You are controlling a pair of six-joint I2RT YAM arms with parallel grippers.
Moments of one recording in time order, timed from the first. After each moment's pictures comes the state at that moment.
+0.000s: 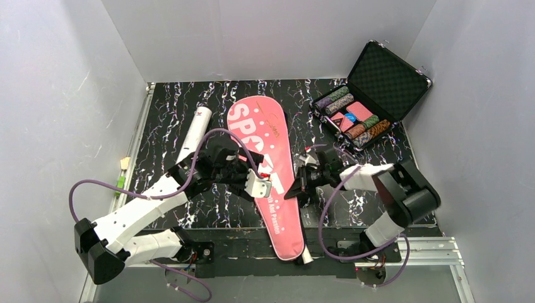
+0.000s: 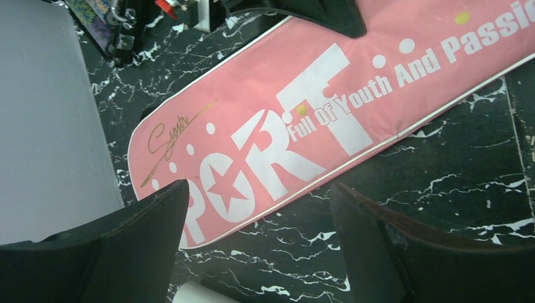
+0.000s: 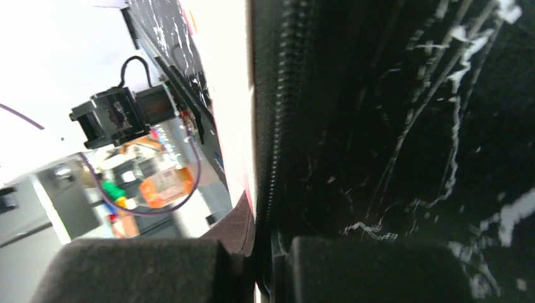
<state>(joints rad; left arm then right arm) -0.83 1.06 0.97 -0.63 0.29 1.14 0.52 1.64 0.54 0.19 -0.87 0.82</state>
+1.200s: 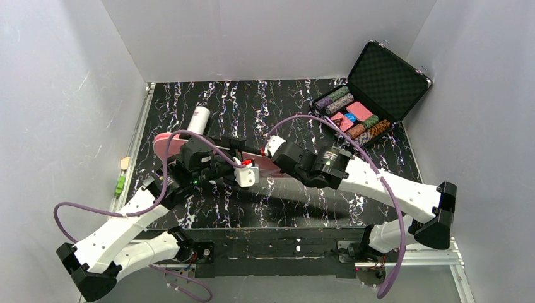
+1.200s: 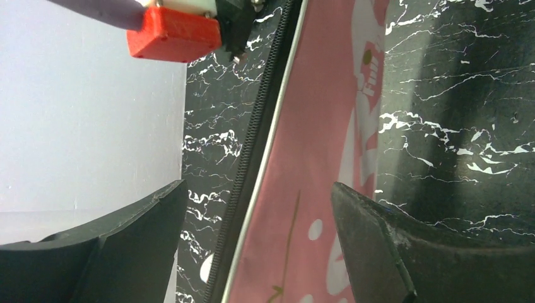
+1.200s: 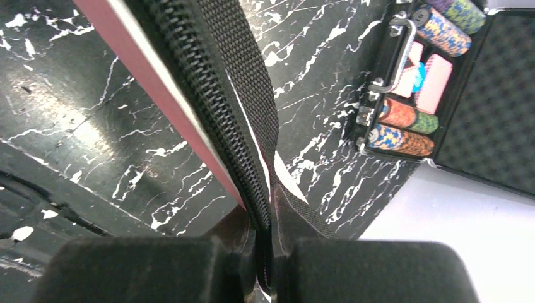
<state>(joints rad) -0.78 0.88 0.99 -0.51 0.22 0.99 1.15 1.37 1.38 -1.11 0.53 -0.05</state>
